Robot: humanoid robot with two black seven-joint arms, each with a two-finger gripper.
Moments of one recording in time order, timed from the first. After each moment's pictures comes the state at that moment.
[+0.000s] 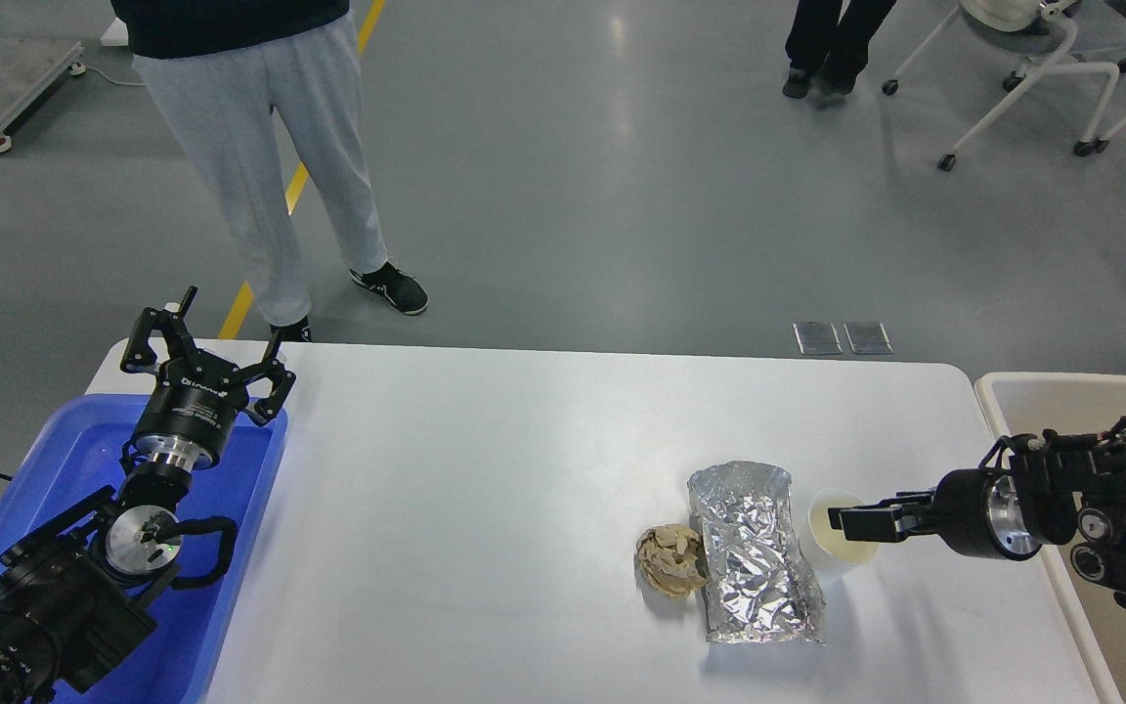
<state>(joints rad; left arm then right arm) -0.58 0.33 -0.76 -0.45 -0.17 -0.63 -0.53 1.05 -0.77 -0.30 1.21 -1.30 0.06 0.18</state>
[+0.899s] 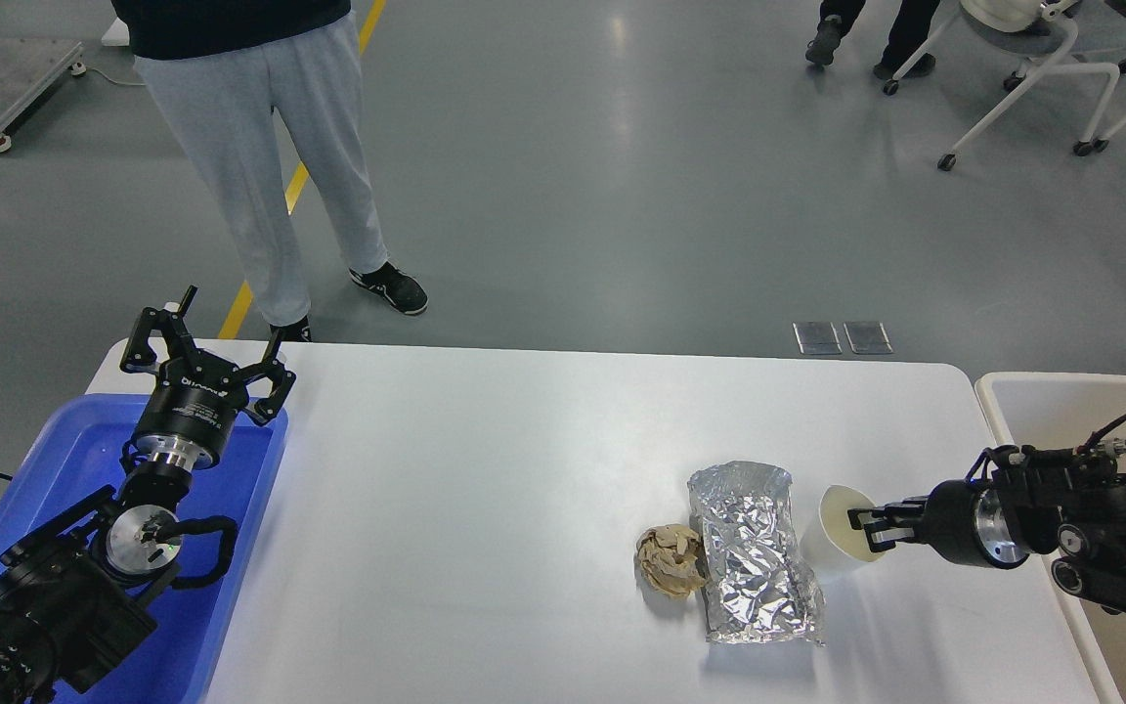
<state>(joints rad) -0.58 0.33 -0.76 -0.45 -0.17 -0.63 -0.53 1.02 -0.71 -0.33 1.12 -1.36 0.02 0.20</state>
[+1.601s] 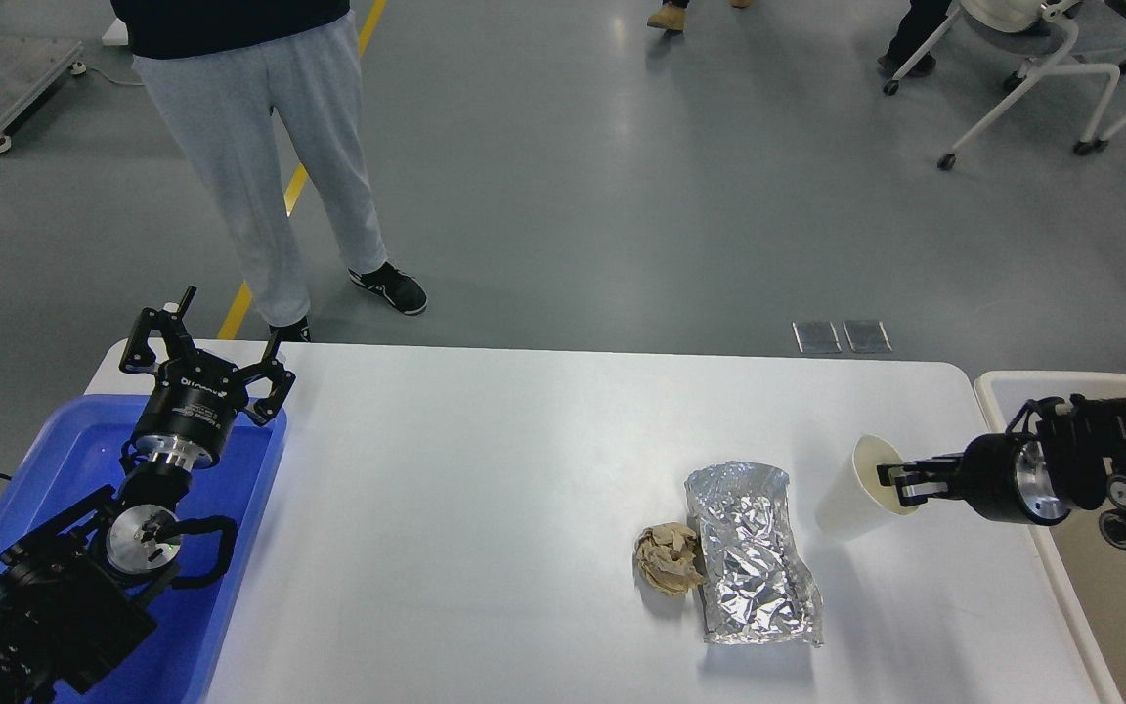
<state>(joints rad) -0.58 0.33 -0.76 -0.45 -0.17 -0.63 -0.53 1.16 -0.83 -0.33 1.20 -1.33 0.09 0.22</state>
